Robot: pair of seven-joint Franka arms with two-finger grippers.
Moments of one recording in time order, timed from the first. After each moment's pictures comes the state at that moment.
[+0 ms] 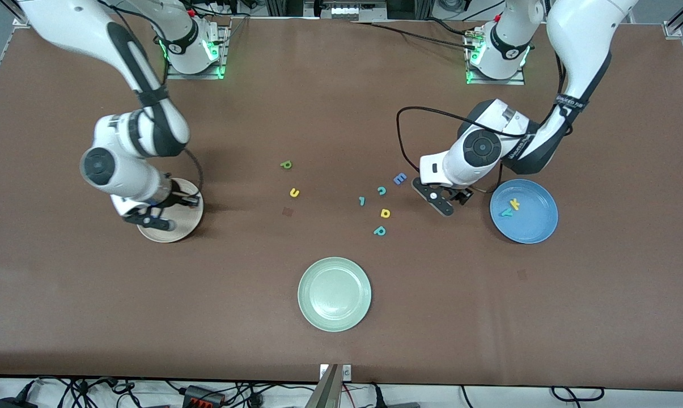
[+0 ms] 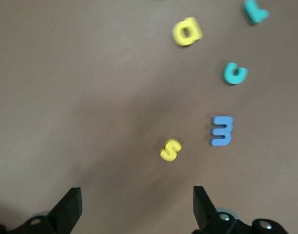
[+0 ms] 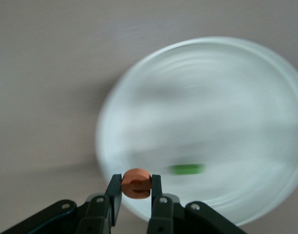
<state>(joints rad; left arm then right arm) 0.21 0.50 -0.68 -2.03 0.28 2.27 0.22 0.01 0.39 0.07 -2.06 0.06 2.33 0.23</state>
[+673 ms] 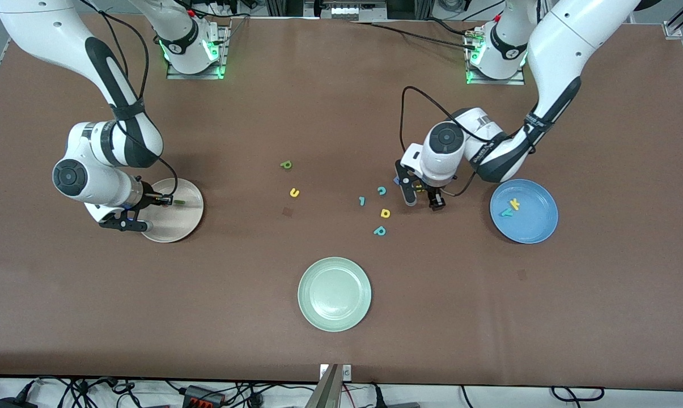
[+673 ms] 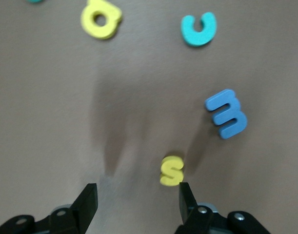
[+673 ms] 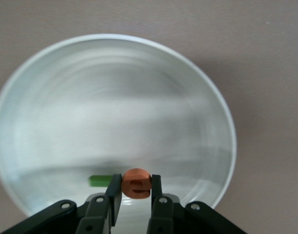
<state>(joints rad) 0.15 0.61 -0.68 -2.06 0.67 2.38 0.34 -0.04 0.45 0.04 -2.05 -0.05 2.32 0.13</state>
